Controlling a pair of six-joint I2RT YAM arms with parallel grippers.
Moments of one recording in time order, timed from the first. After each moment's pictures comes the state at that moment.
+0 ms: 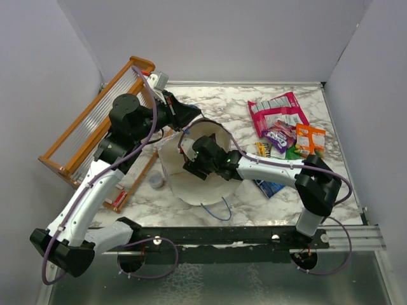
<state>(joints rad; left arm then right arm) -0.47 1.09 1.24 -0.14 0.47 -0.49 1.00 1.75 1.19 -0.19 0.20 -0.25</state>
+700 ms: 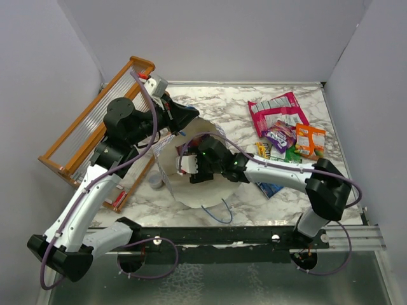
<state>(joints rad) -0.47 1.04 1.23 -0.14 0.50 -0.36 1.00 1.64 1.09 -0.13 -0.02 -0.81</state>
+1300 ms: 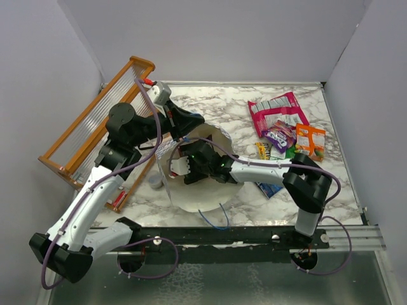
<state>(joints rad) -0.47 1.03 1.15 0.02 0.67 -0.36 1.04 1.82 1.16 -0.03 0.17 -0.96</state>
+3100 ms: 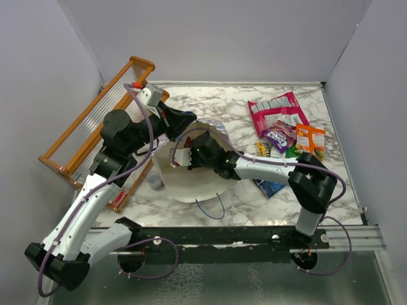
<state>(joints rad) -0.47 0.96 1.10 -0.01 0.49 -0.36 0.99 1.81 1.16 0.05 0.13 -0.86</state>
